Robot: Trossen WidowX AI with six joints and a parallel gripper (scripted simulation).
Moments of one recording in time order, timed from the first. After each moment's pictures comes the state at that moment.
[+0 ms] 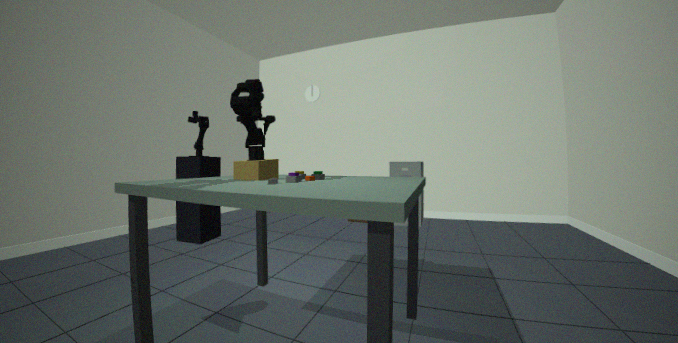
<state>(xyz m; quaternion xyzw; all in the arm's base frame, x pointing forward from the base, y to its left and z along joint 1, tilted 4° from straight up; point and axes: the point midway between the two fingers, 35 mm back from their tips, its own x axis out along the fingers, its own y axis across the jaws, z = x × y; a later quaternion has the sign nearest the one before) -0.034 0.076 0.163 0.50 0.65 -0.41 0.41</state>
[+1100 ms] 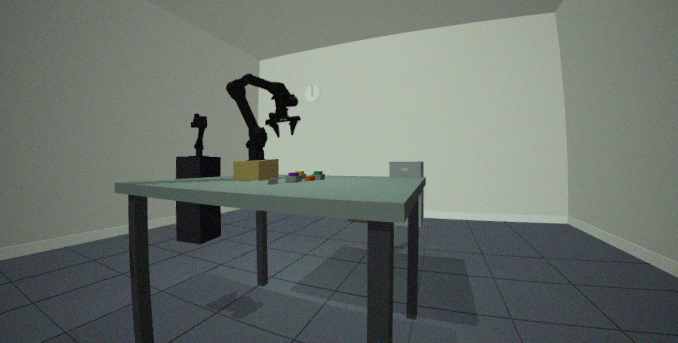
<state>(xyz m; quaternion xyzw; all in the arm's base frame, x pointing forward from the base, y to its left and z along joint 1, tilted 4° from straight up) 0.080 0.172 0.155 0.67 -0.16 -0.67 -0.28</state>
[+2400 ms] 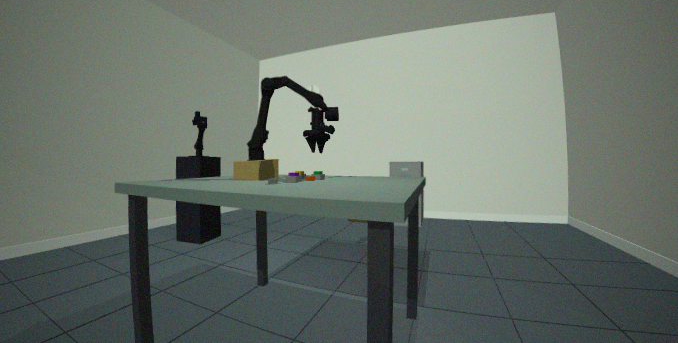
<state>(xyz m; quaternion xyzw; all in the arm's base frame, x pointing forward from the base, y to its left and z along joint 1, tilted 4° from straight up) 0.291 0.079 0.061 -0.03 -0.71 0.06 -0.70</state>
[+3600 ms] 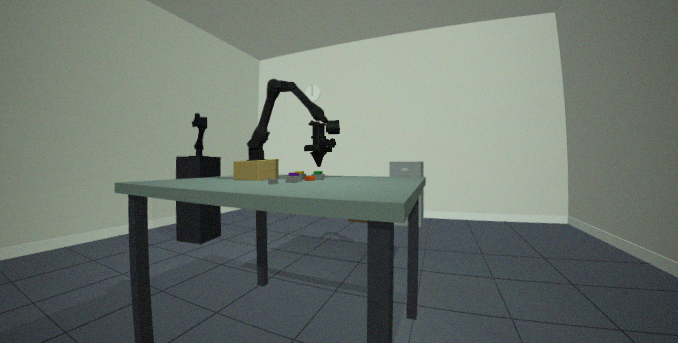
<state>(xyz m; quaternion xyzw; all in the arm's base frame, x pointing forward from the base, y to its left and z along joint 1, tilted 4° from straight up) 0.298 0.076 -0.006 -0.04 -0.70 0.07 -0.71</state>
